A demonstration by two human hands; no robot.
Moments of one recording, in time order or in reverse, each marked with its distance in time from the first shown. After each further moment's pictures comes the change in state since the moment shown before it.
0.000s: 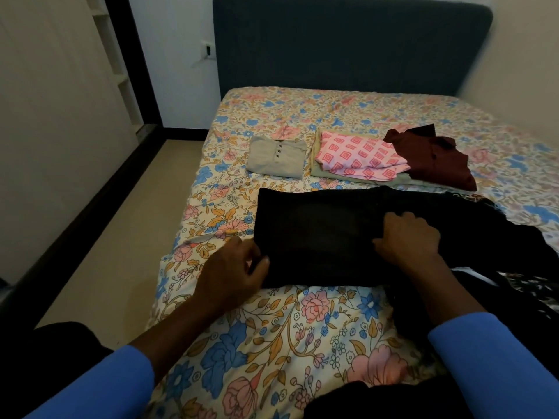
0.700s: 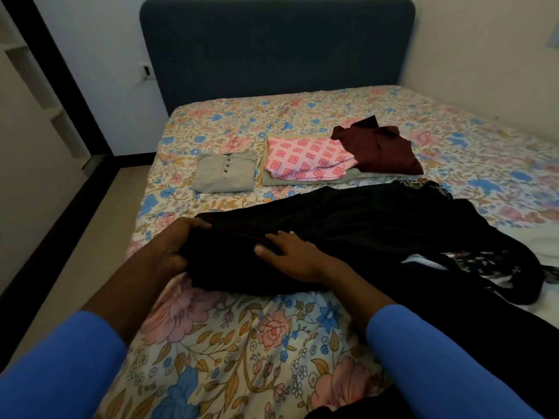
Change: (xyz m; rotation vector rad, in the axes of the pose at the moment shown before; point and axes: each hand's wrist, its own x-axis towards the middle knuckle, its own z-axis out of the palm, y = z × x) left_hand 0.122 0.051 -0.044 -1.122 -0.278 -1.031; right_hand 0.013 -0.055 0.040 0.678 -0.300 -0.514
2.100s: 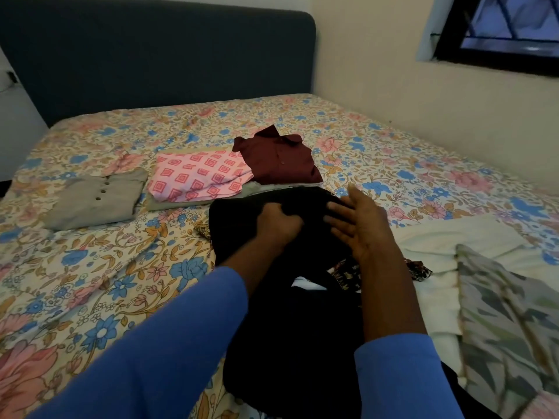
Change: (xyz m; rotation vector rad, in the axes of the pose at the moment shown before) left_hand 0.054 -0.074 0.377 0.695 -0.151 0.571; right_hand -0.119 0.186 -0.170 1.322 0.994 0.388
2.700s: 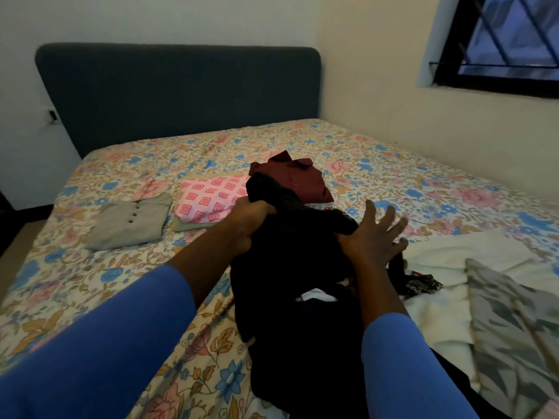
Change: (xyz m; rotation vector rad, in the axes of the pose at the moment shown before) left_hand -0.027 0.038 -0.111 -0.332 -0.100 -0.143; right_hand 0.020 0.024 0.008 -1.182 0.364 -0.374
